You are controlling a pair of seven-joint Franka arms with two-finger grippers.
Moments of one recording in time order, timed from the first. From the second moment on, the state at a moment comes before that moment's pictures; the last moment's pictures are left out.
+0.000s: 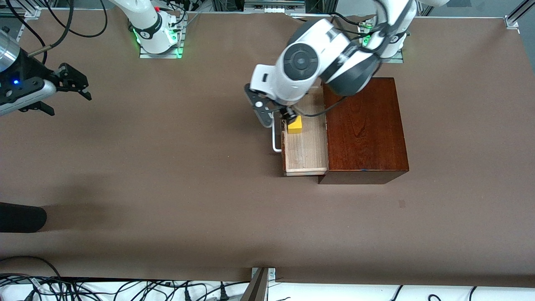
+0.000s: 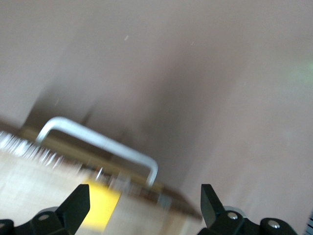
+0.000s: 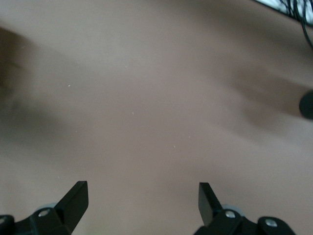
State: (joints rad) left arm -0.63 0.55 -0.15 -1.31 -0.20 1.78 0.33; right arm 0.23 0.02 -0.17 -1.58 0.05 1.62 -0.31
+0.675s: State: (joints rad) left arm -0.75 0.72 -0.14 -1.30 -0.02 2.05 0.77; right arm 0.23 0.02 -0.16 -1.64 0.05 1.65 -0.11
